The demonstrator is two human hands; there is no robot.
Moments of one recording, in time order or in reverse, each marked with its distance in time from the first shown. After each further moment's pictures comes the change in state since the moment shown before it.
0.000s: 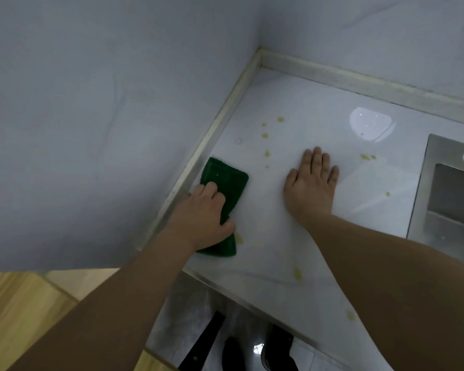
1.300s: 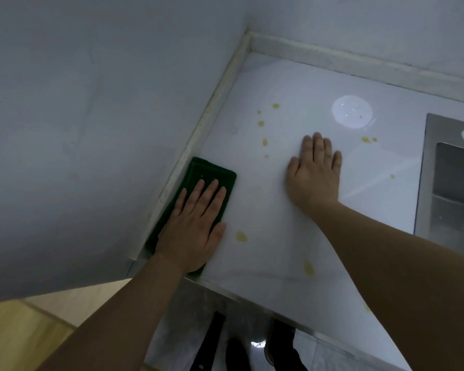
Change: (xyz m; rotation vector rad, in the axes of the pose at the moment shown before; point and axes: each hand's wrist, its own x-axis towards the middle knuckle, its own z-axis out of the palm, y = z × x) left_hand -0.011 -0.032 0.078 -0.072 0.167 0.114; right_hand 0.001 0.000 0.010 -0.046 0.062 -0.012
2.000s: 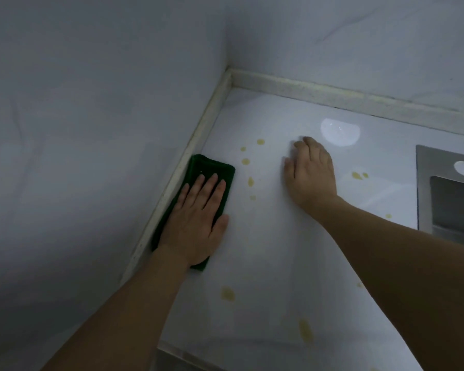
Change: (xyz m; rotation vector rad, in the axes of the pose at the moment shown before) left_hand 0.108 -0.004 -0.010 0.005 0.046 -0.004; right_hand 0.082 0.015 -0.015 0.118 0.132 -0.140
